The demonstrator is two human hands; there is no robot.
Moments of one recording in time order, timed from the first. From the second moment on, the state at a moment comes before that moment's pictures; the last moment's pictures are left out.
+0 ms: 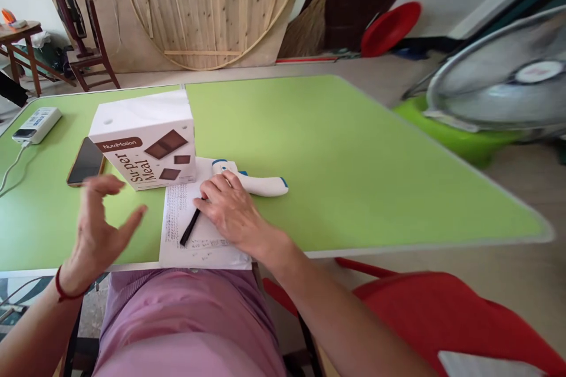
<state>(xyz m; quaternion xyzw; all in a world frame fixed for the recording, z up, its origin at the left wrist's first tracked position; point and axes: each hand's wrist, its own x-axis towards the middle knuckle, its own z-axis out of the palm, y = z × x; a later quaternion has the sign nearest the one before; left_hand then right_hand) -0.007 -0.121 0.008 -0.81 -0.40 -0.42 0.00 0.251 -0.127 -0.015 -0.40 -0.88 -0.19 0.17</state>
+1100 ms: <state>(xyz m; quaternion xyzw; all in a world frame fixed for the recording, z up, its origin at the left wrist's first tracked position) 0.029 -0.181 -0.026 -0.94 -0.31 -0.16 0.02 0.234 -0.140 -0.018 -0.54 -0.60 0.35 0.47</state>
